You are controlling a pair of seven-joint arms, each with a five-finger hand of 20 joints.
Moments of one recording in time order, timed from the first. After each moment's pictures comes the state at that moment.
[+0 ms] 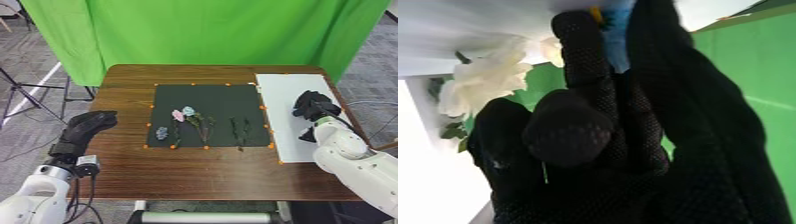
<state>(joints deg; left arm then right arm) 121.3 -59.2 -102.5 -114.9 59.9 0.4 1.5 -66.9 -35.2 42.2 -86.4 -113.4 17.0 29.9</state>
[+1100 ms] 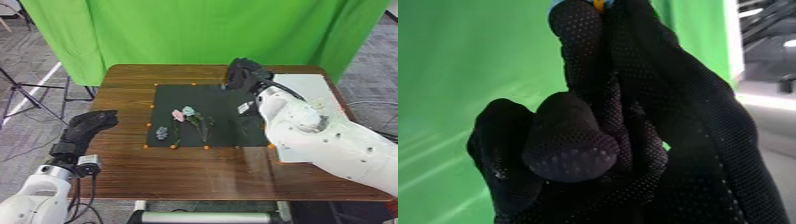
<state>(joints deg) 121.0 -59.2 -102.0 -114.9 59.7 0.7 1.5 -39.8 -43.8 16.8 -98.2 -102.3 18.1 24.1</state>
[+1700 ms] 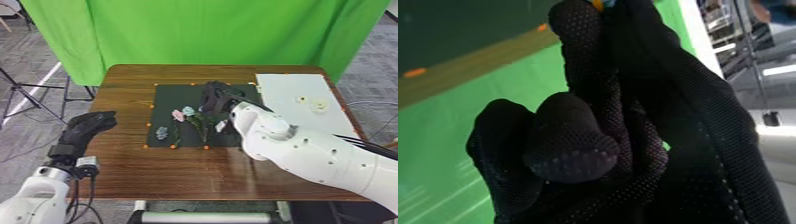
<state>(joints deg) 122.5 -59.5 -102.9 -115.4 59.7 0.6 1.4 -39.7 -51.3 11.7 -94.0 -97.8 14.2 24.1</state>
